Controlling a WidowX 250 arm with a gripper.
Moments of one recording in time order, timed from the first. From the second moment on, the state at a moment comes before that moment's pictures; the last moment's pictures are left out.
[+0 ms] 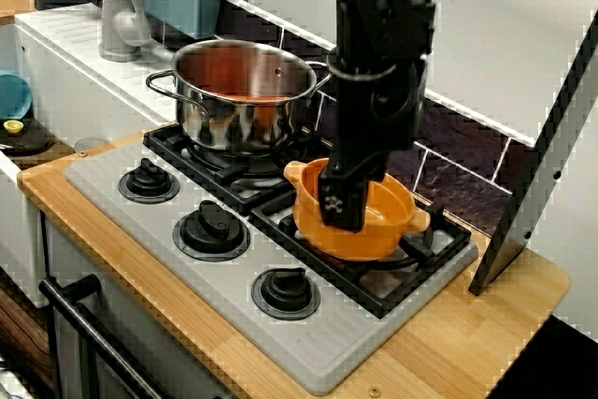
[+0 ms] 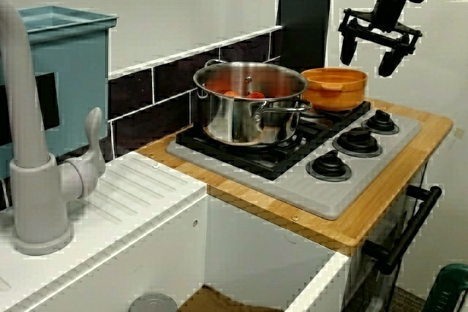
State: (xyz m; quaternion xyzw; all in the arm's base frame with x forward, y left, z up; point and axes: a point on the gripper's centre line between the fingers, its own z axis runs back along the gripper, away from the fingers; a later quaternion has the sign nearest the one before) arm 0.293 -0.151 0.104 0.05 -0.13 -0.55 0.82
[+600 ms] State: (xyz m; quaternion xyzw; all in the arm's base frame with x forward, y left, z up) arm 0.291 -0.148 0.088 0.05 -0.10 -0.56 0.82
